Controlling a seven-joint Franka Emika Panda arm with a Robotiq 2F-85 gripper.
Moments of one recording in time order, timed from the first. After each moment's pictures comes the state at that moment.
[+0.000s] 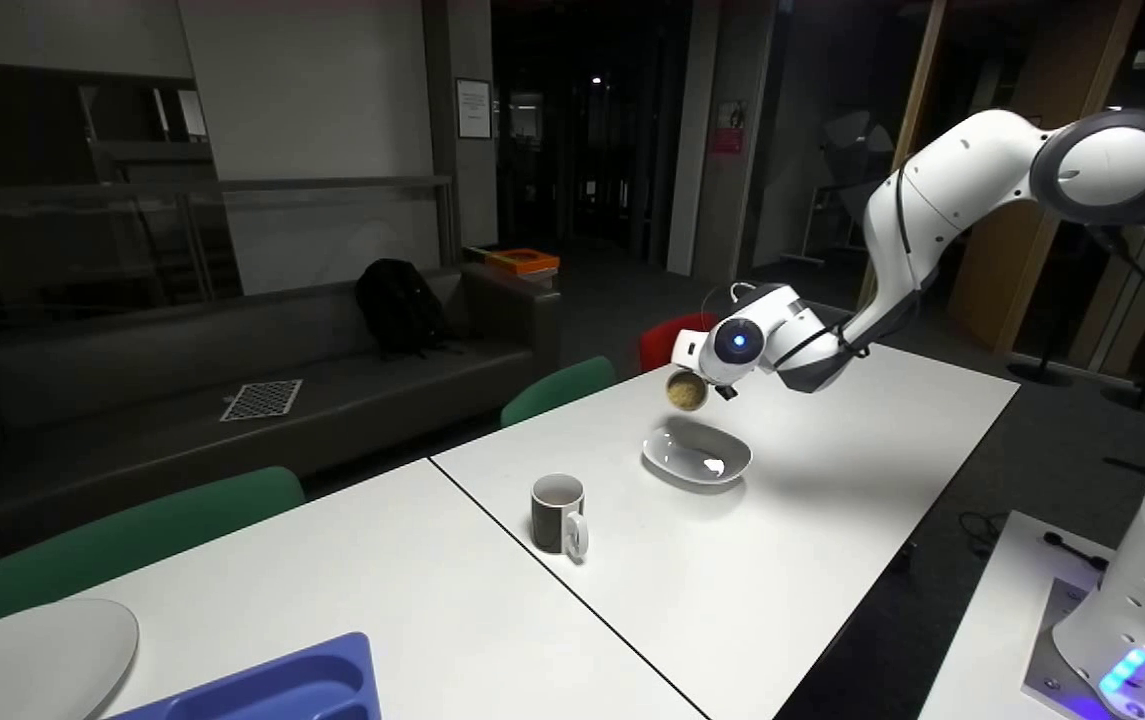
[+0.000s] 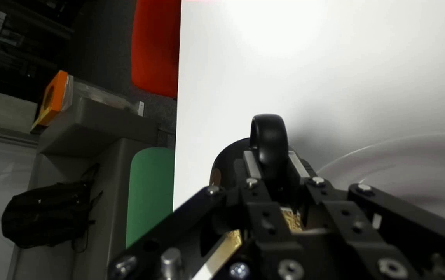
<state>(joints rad) 0.08 0.42 0.04 -2.03 -1.58 2.35 0.14</state>
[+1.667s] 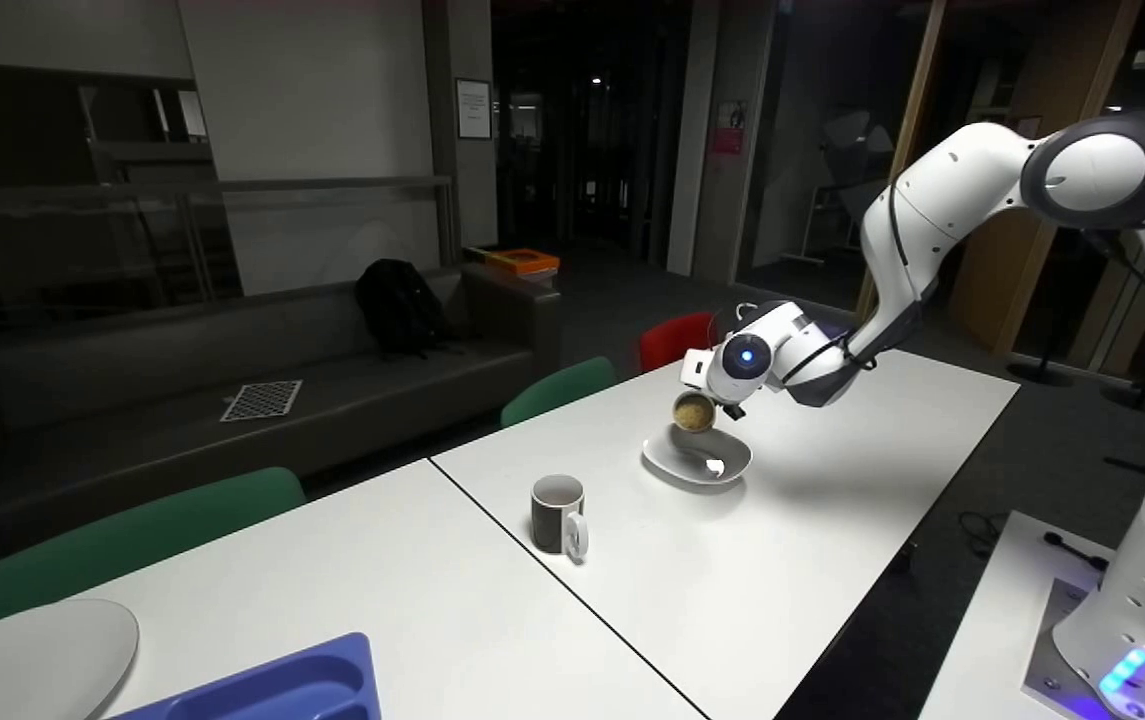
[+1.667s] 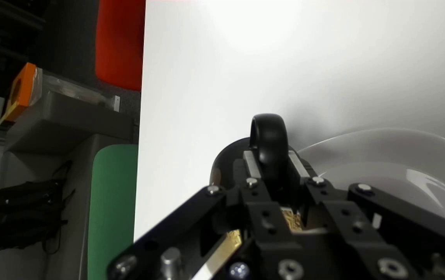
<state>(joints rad) 0.06 0.45 0.04 -2.07 -1.57 2.38 0.16</state>
